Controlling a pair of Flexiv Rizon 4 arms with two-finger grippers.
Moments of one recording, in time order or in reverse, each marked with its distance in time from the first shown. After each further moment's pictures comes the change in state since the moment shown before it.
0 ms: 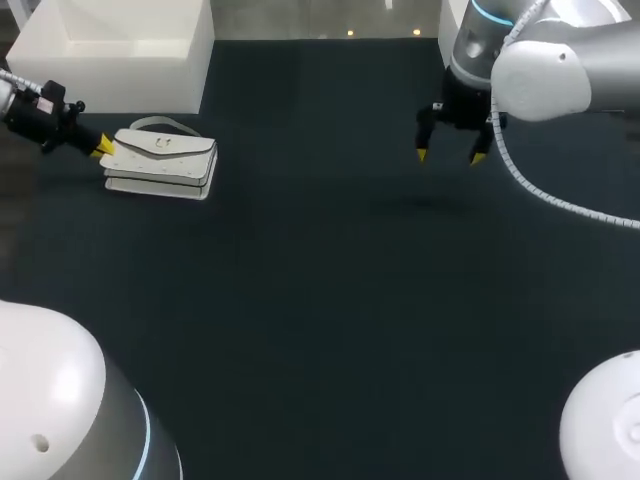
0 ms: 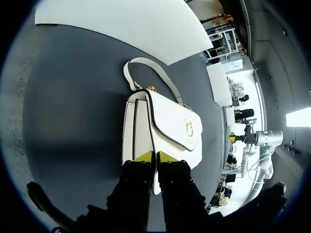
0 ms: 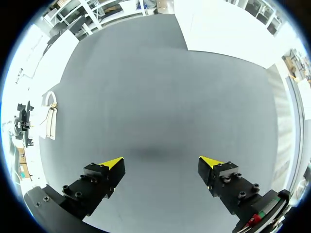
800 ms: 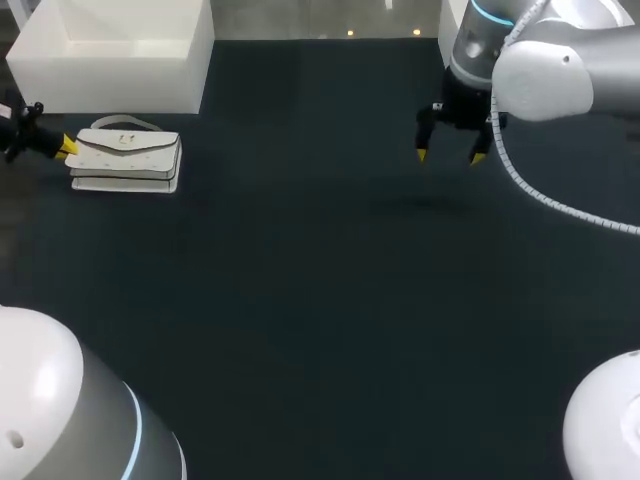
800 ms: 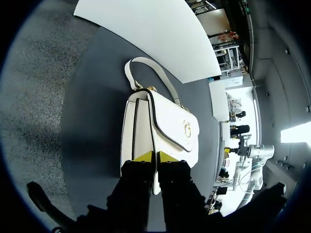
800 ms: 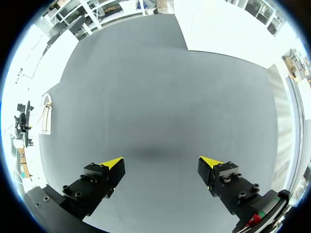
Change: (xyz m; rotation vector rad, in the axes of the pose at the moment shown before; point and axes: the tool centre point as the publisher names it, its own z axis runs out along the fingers) left arm -0.047 -0.004 -0.048 0.095 0.032 -0.108; right arm 0.000 0.000 0.000 0.000 -0.001 0.000
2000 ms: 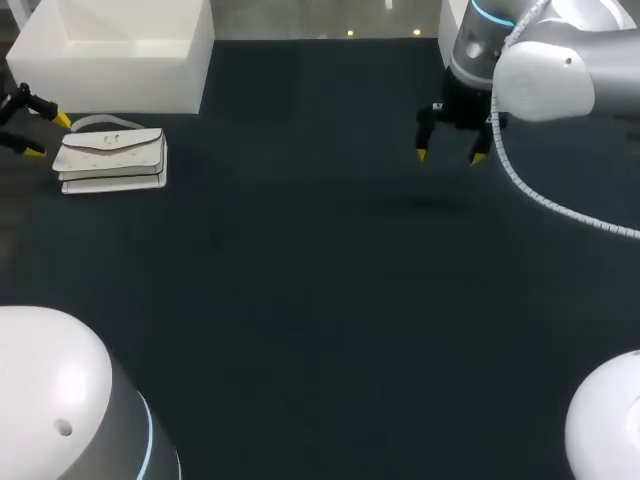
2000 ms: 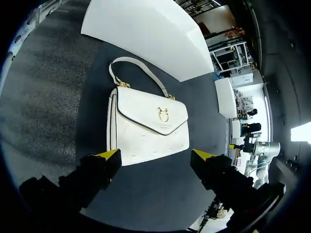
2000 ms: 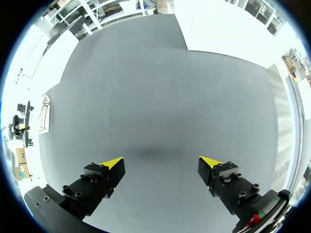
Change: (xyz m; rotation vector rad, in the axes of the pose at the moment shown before) left arm 0.041 0.018 -0.044 -0.022 -0.144 0.021; right arm 0.000 0.000 0.000 -0.001 0.000 0.000
